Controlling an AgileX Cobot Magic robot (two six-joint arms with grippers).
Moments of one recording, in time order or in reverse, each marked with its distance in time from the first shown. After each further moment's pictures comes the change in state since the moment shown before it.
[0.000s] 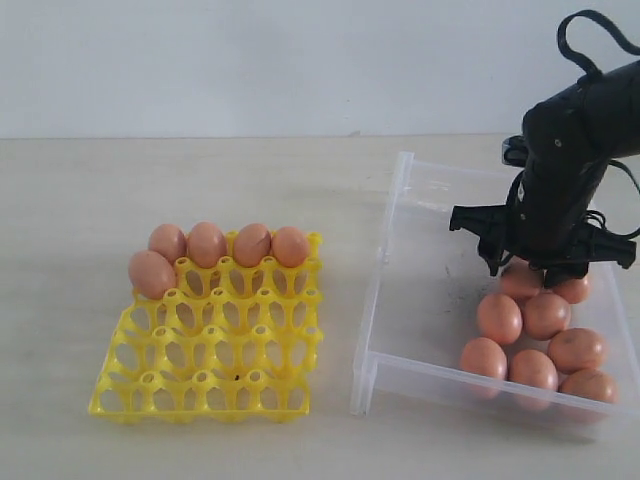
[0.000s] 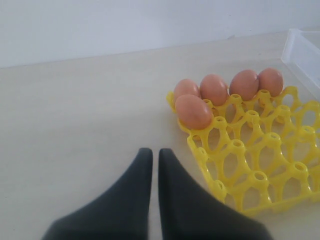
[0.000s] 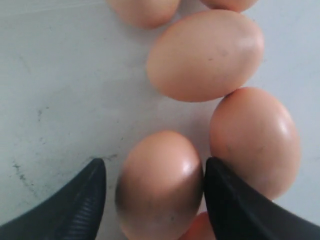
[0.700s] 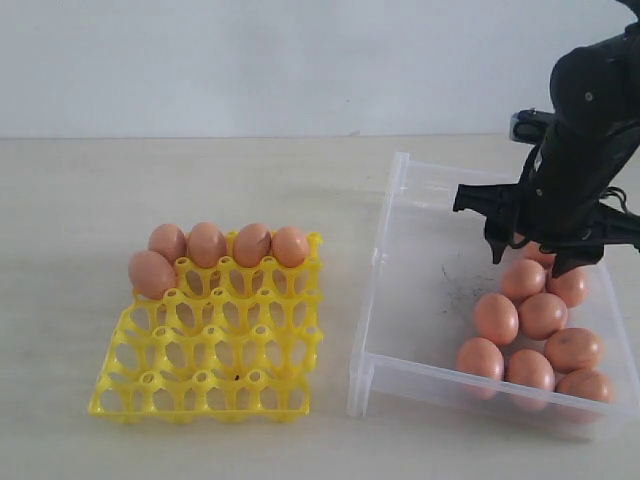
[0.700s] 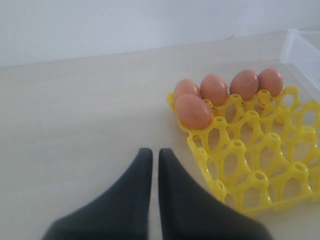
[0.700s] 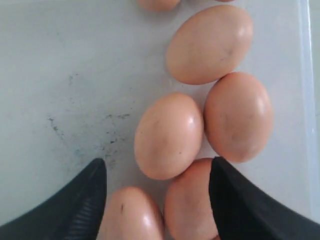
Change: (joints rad) left arm 0.000 0.000 0.000 0.000 0.000 0.000; right arm 0.000 -0.113 -0.003 0.140 0.087 -0.147
